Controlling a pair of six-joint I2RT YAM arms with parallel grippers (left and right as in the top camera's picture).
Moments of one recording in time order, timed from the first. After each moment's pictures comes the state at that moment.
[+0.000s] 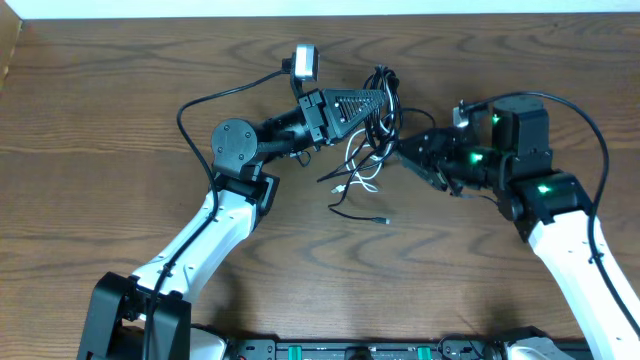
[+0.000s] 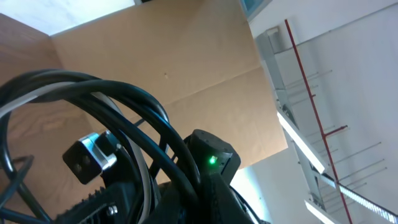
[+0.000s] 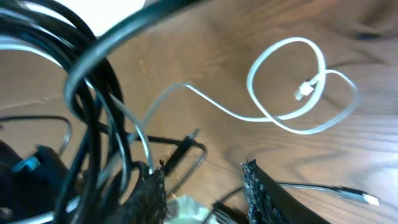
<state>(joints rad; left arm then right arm) -0.37 1.51 0.87 1.09 0.88 -1.59 0.22 1.27 0.98 -0.41 -0.73 1.09</state>
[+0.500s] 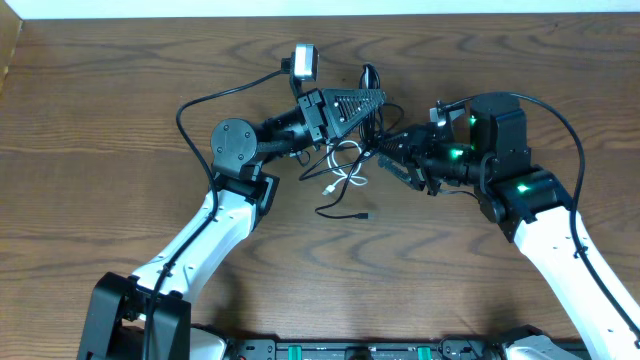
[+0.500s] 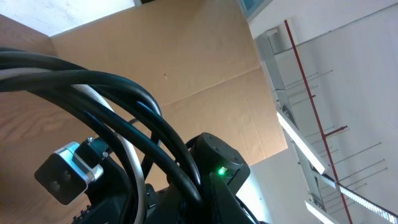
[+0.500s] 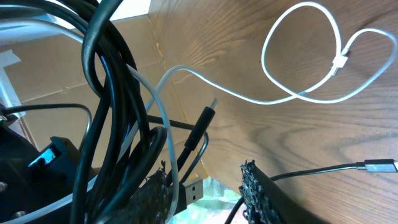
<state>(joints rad) -0.37 1.51 0.87 1.09 0.88 -1.59 0.31 1.30 0.98 -0.31 -0.76 1.25</state>
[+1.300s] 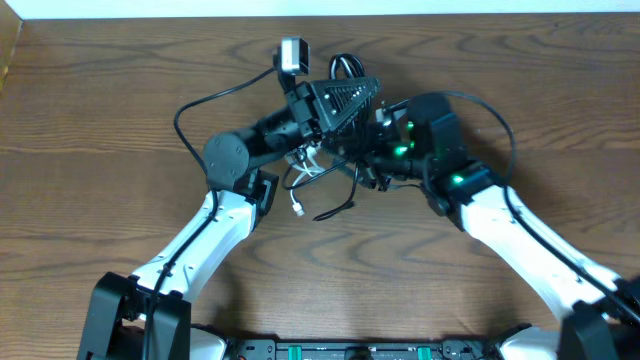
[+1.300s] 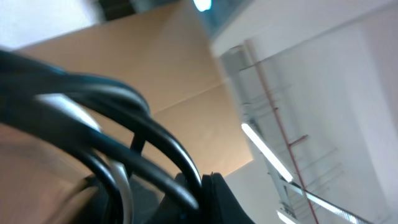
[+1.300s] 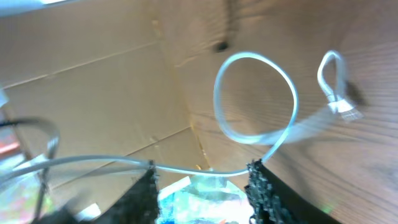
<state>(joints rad) -0.37 1.51 0.87 1.30 0.78 -1.78 0.50 1.53 0.98 0.00 -0.70 1.39</state>
